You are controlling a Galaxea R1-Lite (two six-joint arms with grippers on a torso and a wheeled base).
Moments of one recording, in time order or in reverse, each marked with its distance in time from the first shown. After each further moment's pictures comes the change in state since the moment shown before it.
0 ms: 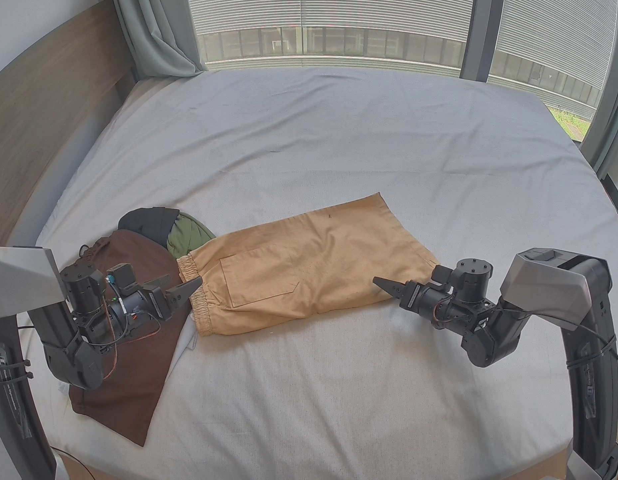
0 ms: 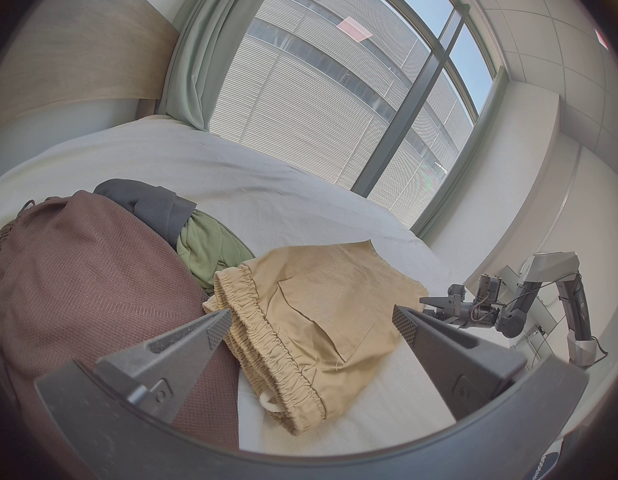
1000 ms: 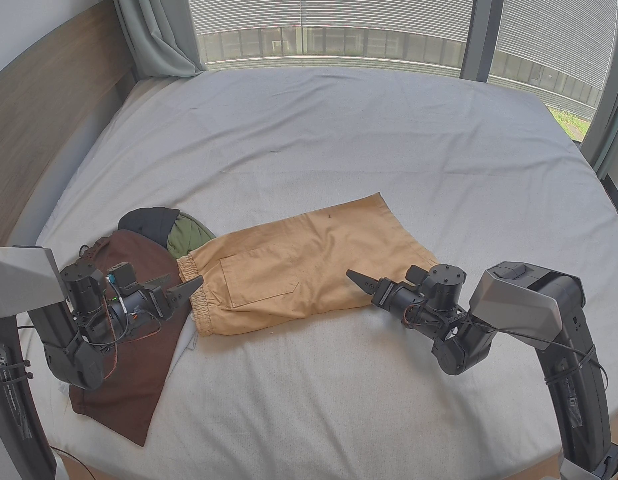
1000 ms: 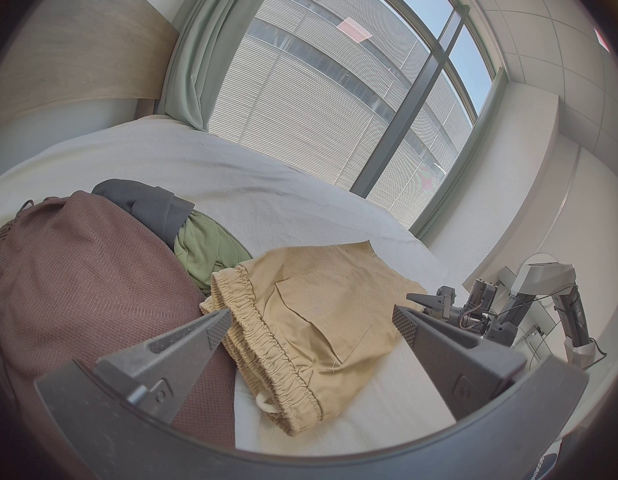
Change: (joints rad) left arm -0.006 -0.003 0.000 0.000 0.000 -0.006; right arm 0.097 0.116 -0.155 -0.086 -0.062 0.117
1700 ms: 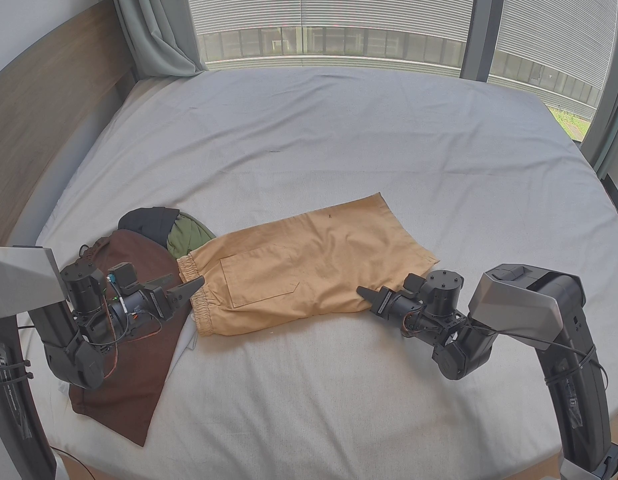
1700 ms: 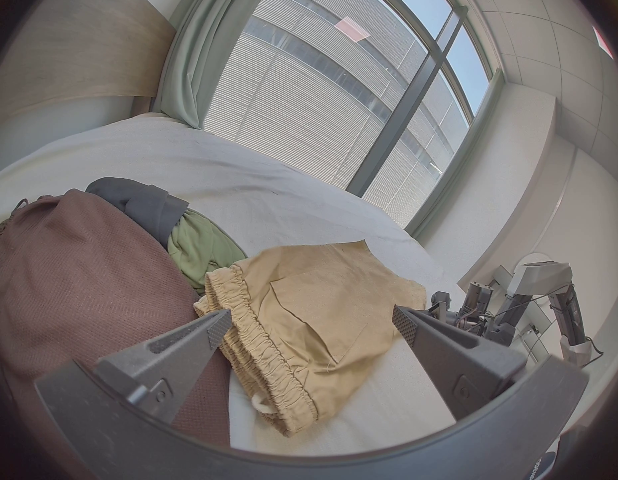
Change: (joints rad) left arm 0.000 0.001 -0.005 0.001 -0.021 -0.002; right arm 0.007 -0.011 0.039 0.013 0.000 0.013
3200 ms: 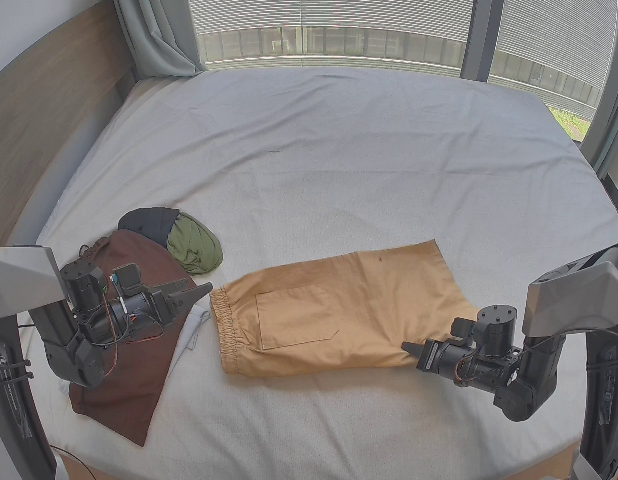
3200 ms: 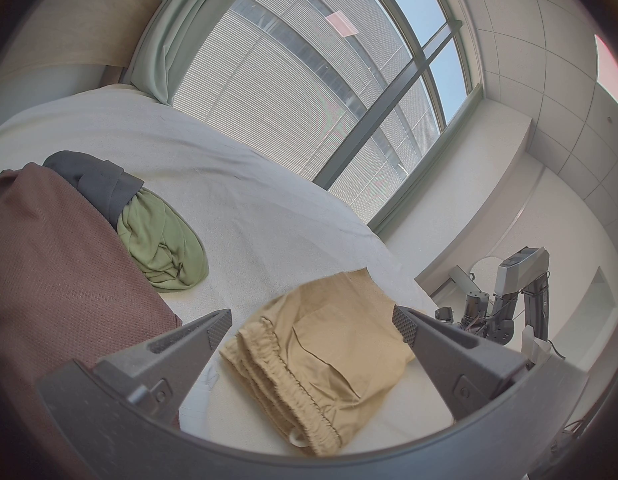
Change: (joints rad) left arm 0.006 0.005 -0.015 -0.003 -0.216 -0.070; right arm -0.002 -0.292 0.713 -0.143 -0.065 -0.126
